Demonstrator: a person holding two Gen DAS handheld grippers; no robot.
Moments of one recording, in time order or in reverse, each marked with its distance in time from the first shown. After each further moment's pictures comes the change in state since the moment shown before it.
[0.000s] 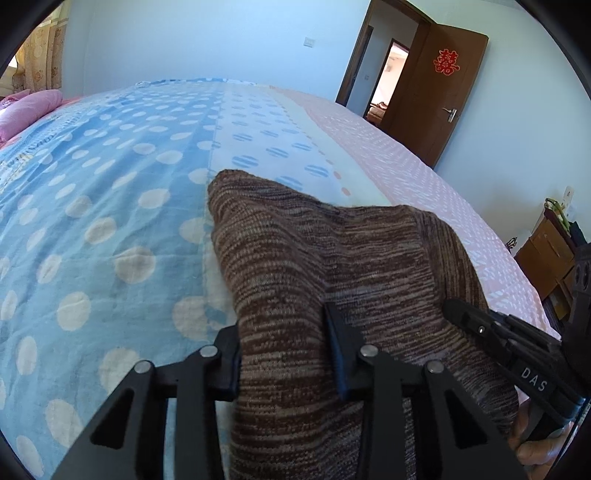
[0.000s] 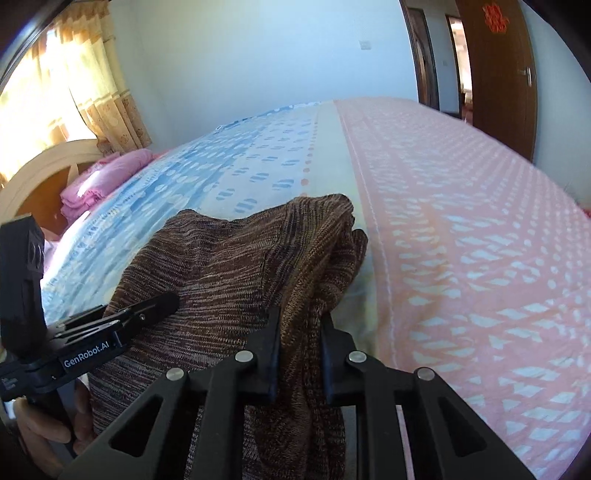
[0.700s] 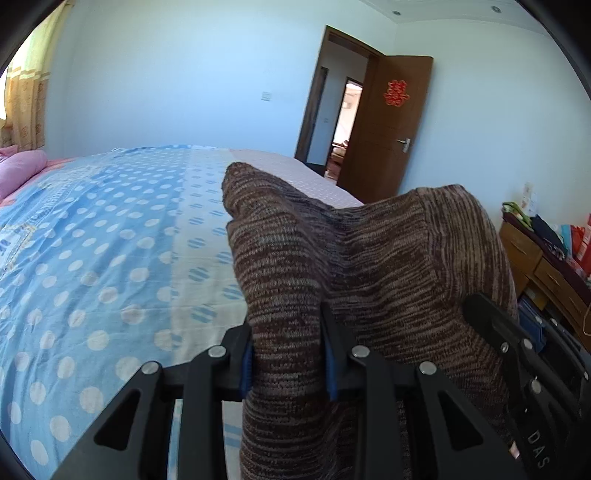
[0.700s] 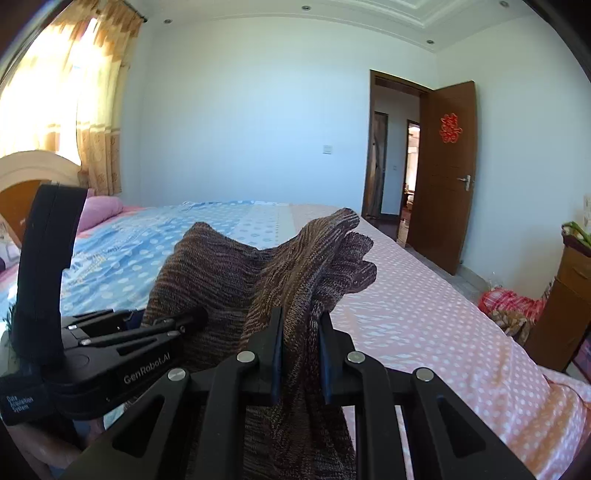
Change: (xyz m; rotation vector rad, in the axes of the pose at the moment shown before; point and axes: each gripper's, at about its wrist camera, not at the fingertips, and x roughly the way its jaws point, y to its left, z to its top) left arm -0.106 -0.072 -0.007 0.129 -0.202 -0.090; right arm -0.178 0.047 -0.019 -0.031 -0.369 -0.264
